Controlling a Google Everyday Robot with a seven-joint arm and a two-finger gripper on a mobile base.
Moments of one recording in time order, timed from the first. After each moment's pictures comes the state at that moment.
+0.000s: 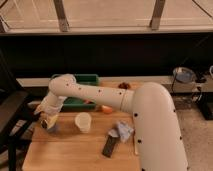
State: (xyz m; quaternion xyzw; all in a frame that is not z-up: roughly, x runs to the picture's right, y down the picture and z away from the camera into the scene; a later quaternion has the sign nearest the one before) arm -0.323 0.157 0.756 -0.26 -0.45 -0.29 0.81
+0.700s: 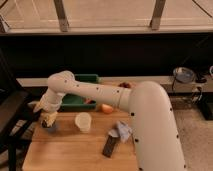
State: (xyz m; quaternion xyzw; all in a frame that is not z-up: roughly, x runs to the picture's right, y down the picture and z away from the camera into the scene) arm -0.327 0.143 0.755 -0.27 -0.44 -0.30 0.80
